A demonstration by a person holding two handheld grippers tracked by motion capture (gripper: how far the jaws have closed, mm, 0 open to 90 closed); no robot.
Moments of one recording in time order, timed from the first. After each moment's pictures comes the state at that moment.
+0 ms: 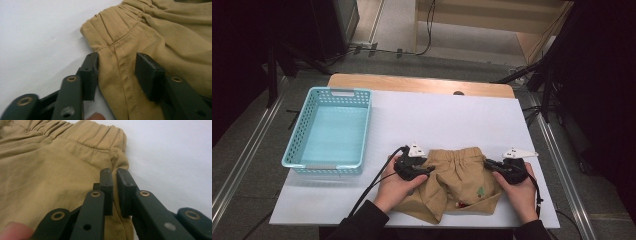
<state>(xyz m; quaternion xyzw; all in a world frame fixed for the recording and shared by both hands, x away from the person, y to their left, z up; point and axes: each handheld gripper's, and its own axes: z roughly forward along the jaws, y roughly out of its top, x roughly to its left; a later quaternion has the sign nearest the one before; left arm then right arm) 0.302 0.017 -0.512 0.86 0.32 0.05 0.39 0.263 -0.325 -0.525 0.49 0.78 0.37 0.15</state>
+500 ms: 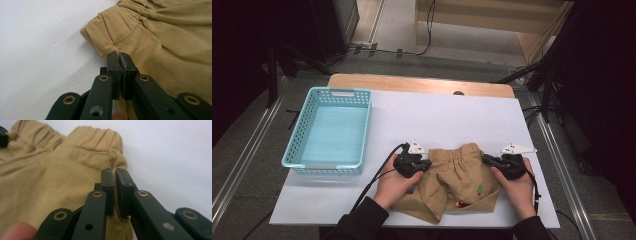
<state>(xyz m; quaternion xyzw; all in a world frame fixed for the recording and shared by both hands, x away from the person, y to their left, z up) 0.310 0.019 -0.504 0.87 0.30 0.06 0.39 0.274 -0.320 -0.514 0.48 0.77 0.38 0.16</state>
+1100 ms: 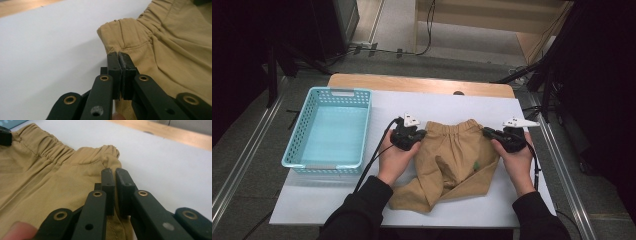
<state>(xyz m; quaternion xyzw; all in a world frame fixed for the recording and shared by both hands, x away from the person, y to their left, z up) 0.372 0.022 -0.469 0.82 0.37 0.14 0.42 0.339 -0.326 -0.476 0.46 0.75 0.42 0.20</state>
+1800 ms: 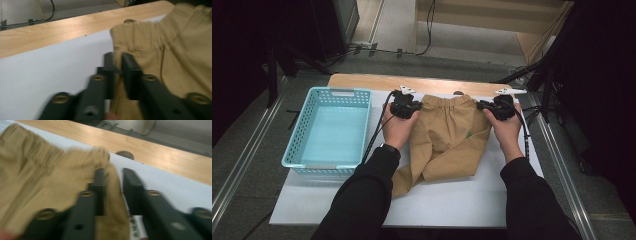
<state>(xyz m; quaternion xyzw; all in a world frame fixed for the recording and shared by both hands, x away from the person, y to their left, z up) 0.457 0.018 -0.461 0.77 0.44 0.17 0.43 0.439 -0.320 -0.465 0.51 0.73 0.39 0.21</state>
